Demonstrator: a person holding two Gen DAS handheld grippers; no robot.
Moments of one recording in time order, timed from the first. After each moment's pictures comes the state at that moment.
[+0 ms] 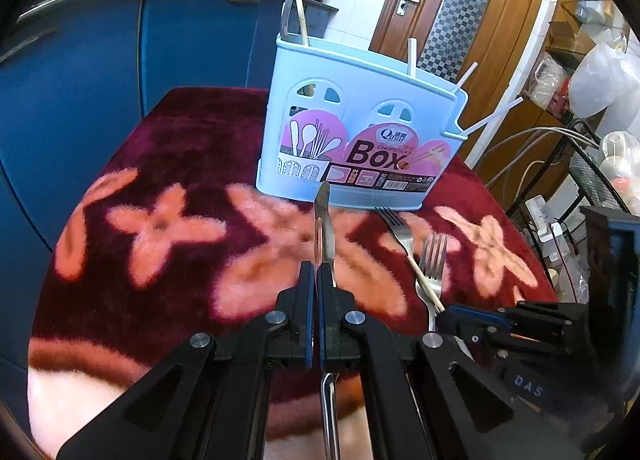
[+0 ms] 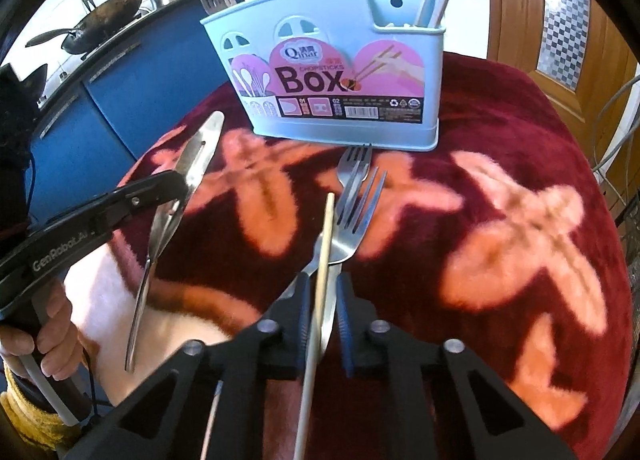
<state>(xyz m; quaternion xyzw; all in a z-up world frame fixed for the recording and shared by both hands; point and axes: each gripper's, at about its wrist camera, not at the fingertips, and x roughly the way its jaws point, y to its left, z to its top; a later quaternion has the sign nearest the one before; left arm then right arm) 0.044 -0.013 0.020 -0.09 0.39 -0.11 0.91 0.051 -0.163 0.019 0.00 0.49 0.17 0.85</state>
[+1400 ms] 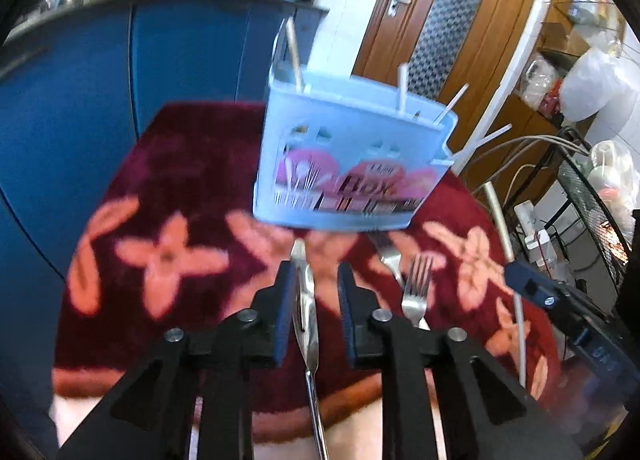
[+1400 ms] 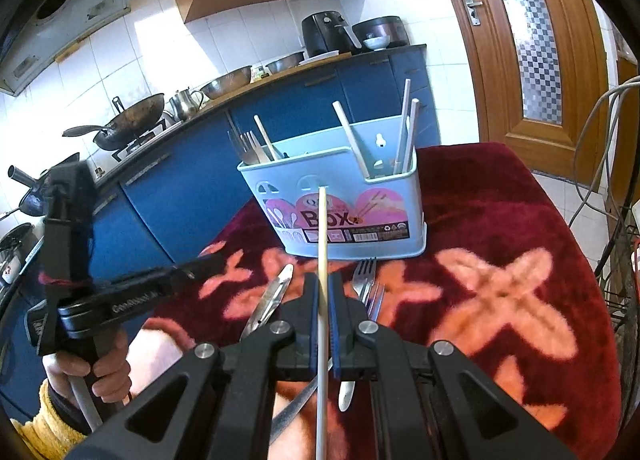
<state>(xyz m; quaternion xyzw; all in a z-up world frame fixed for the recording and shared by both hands) 0.057 -0.003 0.046 -0.09 0.40 -0.13 0.90 0.020 -0.189 0.091 0.09 0.33 0.19 0.92</state>
